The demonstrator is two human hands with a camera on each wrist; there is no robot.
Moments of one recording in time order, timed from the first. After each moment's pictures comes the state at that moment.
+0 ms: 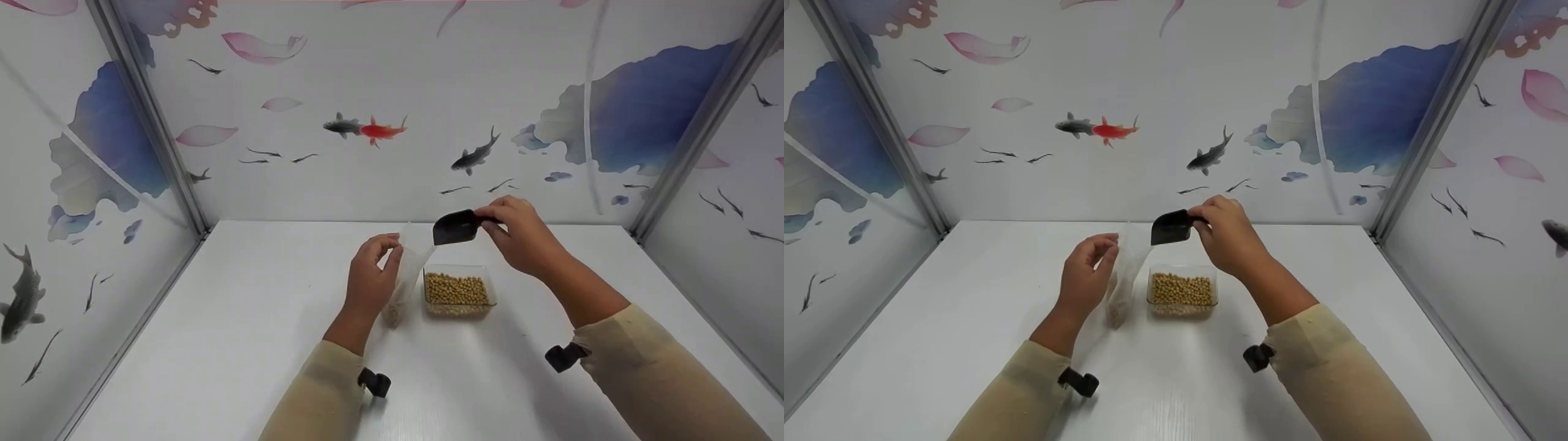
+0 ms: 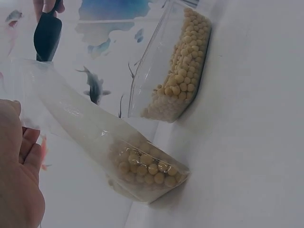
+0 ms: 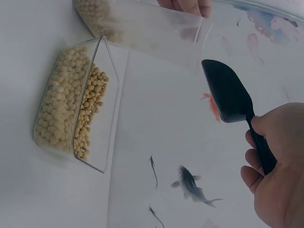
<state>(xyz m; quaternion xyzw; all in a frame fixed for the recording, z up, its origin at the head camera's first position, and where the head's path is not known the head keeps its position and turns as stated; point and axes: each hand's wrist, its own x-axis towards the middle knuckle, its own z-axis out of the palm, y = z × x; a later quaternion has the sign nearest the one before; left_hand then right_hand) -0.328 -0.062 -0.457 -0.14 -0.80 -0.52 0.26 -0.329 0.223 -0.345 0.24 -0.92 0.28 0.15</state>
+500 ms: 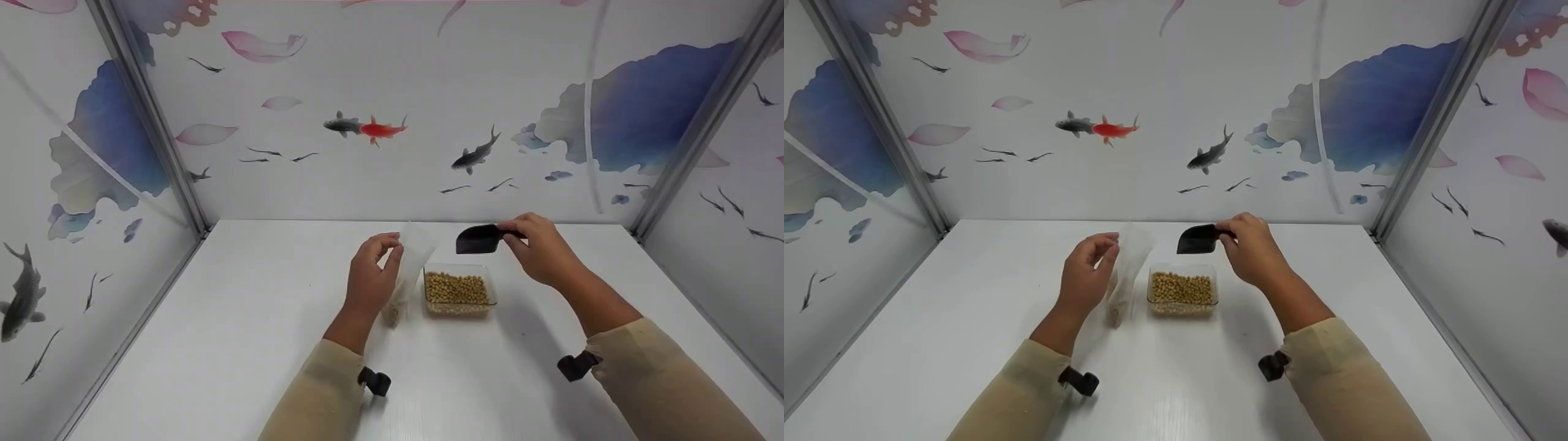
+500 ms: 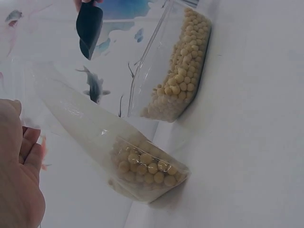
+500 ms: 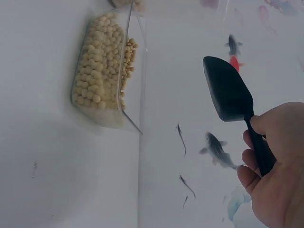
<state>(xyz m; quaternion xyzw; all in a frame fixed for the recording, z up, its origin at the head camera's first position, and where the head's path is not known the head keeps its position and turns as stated) -0.328 -0.063 -0.459 -0.15 -0.80 -0.52 0.25 -0.335 0.260 -0.377 0.17 -0.94 0.29 0.09</state>
